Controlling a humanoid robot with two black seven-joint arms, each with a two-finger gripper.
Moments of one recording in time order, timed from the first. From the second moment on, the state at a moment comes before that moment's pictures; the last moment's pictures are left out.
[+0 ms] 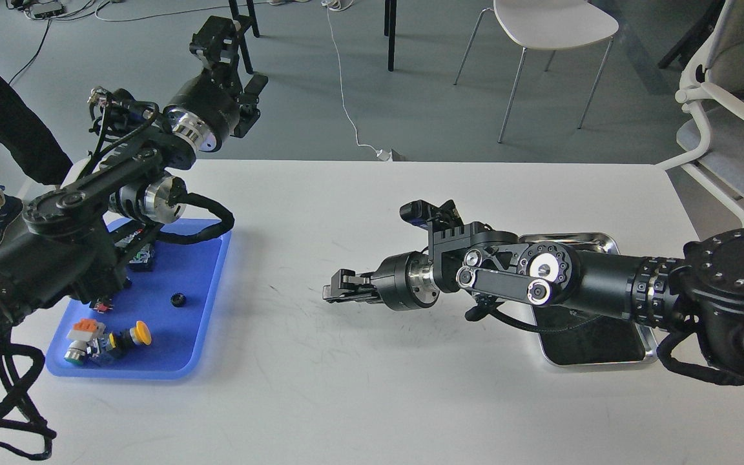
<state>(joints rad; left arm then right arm) -0.95 0.32 -0.53 -0.86 0.29 0.02 -0.33 1.17 0.00 -0.28 0.86 -0.58 0.31 0.14</state>
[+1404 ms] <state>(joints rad) -0.94 0.35 -0.55 -0.86 0.29 0.02 -0.33 1.20 -0.05 0.04 0.83 -0.47 0.33 0.12</state>
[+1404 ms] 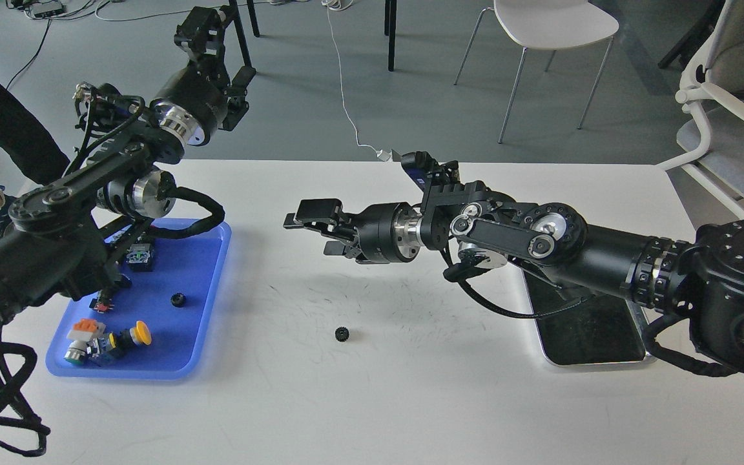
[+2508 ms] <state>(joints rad) -0.56 0.63 -0.33 -1.44 1.91 0.24 -0.34 0.39 -0.77 0.86 0.87 0.19 0.49 0.18</state>
